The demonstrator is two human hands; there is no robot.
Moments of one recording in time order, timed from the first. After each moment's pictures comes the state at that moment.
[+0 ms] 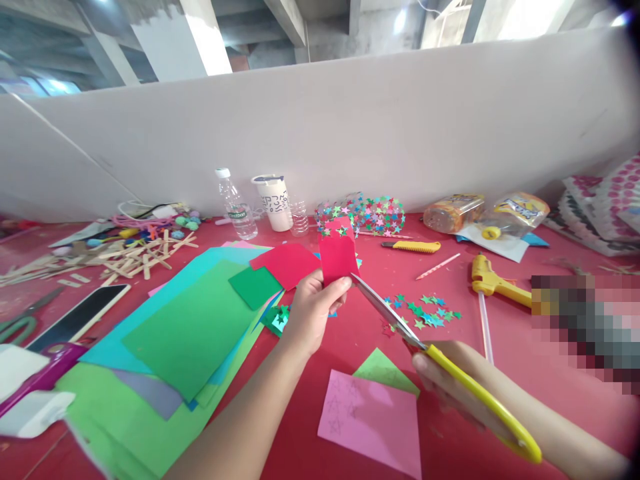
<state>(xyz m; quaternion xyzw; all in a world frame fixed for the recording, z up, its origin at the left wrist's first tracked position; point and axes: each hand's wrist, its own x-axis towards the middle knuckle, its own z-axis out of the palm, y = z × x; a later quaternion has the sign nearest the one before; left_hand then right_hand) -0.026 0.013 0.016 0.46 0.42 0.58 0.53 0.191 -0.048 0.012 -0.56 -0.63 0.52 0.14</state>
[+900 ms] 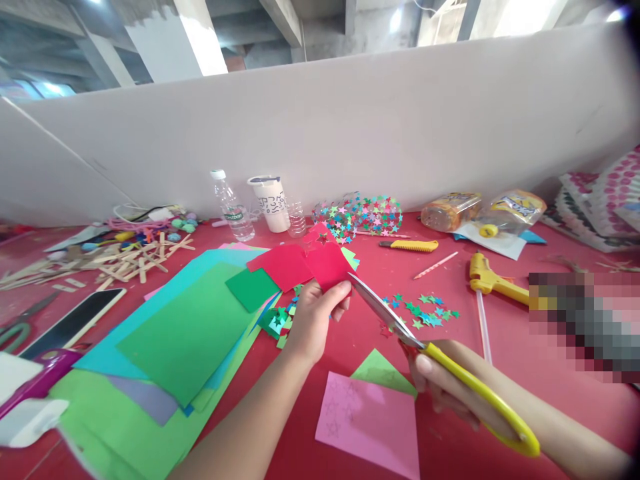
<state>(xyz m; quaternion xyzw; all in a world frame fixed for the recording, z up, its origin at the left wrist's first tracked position) -0.021 0.009 0.005 0.44 0.42 0.59 0.53 0.201 -0.049 0.003 -0.50 -0.64 0.56 0.17</state>
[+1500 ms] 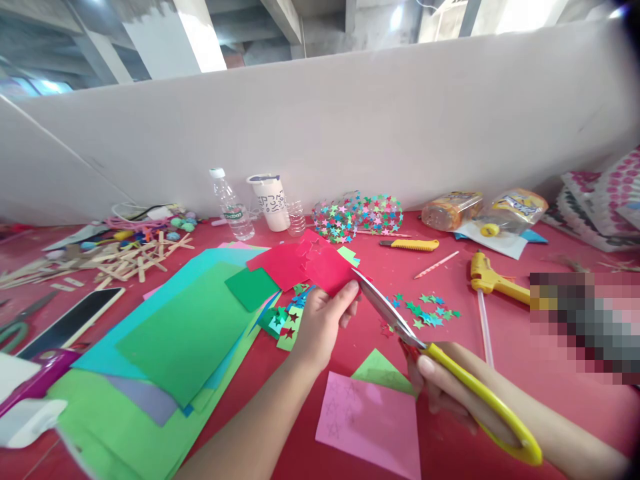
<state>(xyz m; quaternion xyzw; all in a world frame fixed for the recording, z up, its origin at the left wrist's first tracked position) -0.015 0.004 -0.004 0.45 0.42 0.57 0.55 0.199 -0.052 0.005 -0.49 -0.63 0.58 0.17</state>
